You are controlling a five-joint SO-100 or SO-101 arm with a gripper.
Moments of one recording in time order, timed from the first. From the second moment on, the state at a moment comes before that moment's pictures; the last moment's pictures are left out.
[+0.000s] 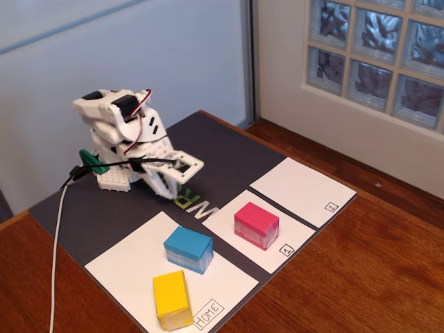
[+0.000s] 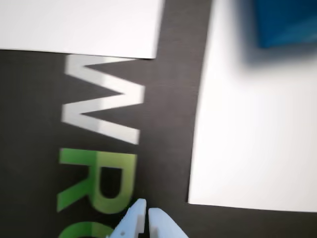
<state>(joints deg) 8.0 188.3 173.8 79.9 78.8</state>
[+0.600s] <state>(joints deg) 13.5 144.3 135.6 77.5 69.3</state>
